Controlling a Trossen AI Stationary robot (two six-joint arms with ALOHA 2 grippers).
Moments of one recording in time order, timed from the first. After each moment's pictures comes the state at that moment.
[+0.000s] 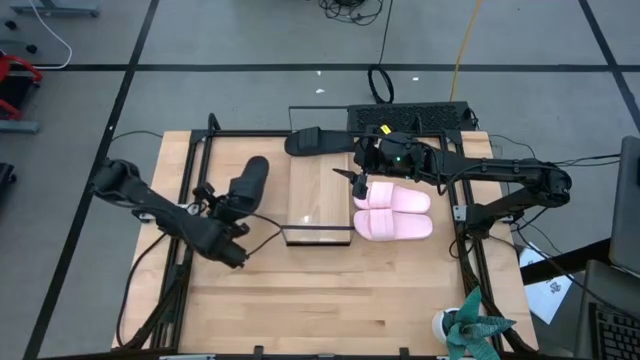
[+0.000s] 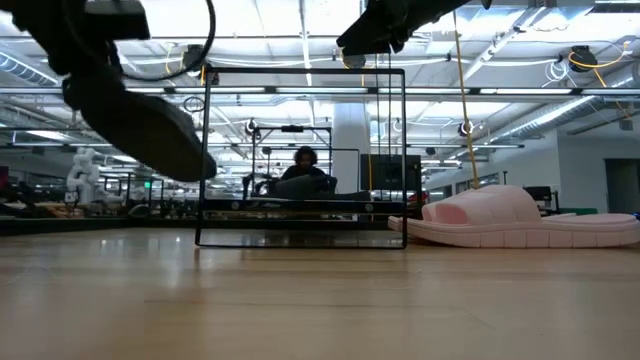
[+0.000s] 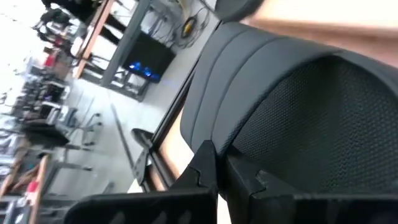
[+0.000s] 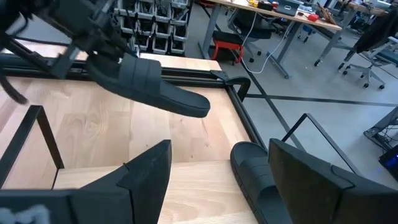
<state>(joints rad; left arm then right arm) -0.48 1.39 0.90 -1.57 -0.94 -1.23 -0.20 1.34 1.10 -0.10 0.10 -0.20</state>
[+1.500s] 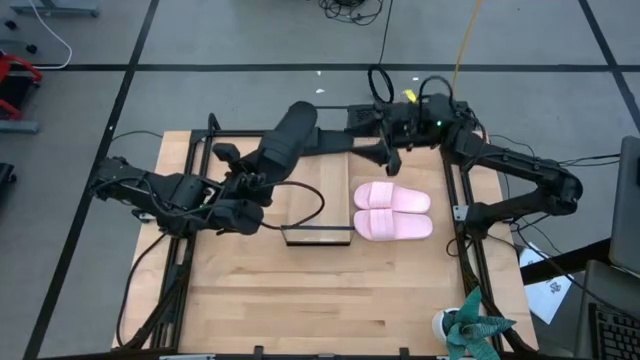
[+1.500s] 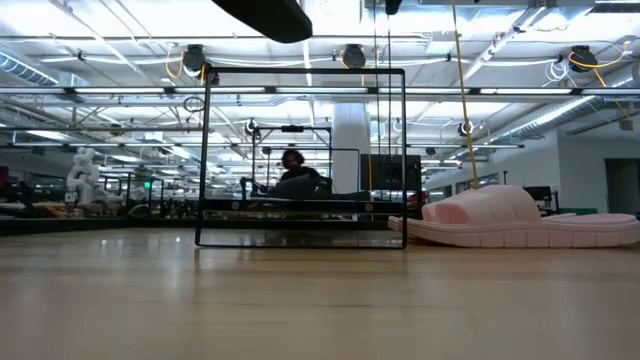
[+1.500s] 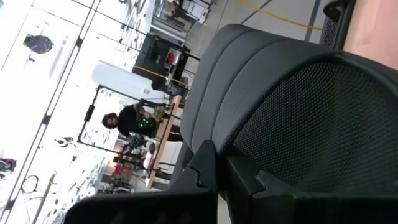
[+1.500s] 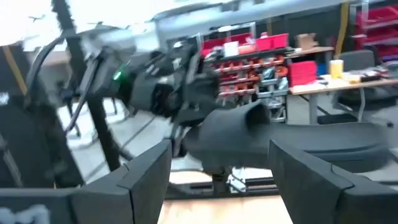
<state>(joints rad) -0.31 1.39 1.53 -1.03 -1.34 0.20 -0.41 1.24 1.17 0.19 -0.56 0.23</state>
